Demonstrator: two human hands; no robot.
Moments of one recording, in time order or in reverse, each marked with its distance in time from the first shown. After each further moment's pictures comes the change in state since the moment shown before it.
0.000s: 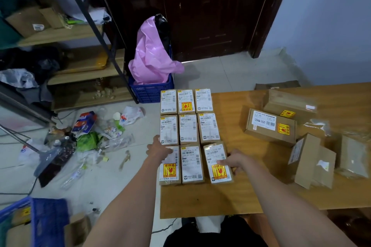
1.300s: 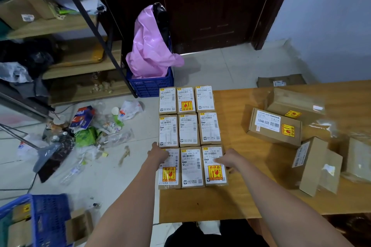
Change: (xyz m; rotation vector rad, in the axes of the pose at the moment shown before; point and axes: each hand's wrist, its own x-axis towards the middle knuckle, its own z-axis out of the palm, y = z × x) left_hand 0.017 0.000 0.008 -0.003 -0.103 -0.136; right_hand 0.022 -0.021 0.010 -0.153 0.029 -0.014
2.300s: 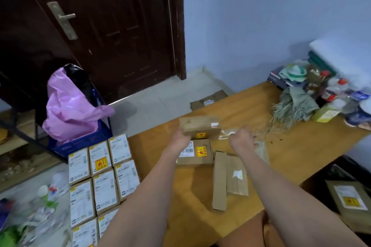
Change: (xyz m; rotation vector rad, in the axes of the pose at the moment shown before) left_hand -0.170 0.297 0.251 0.228 -0.246 0.652; right_hand -0.043 0.174 -0.284 0.355 0.918 0.264
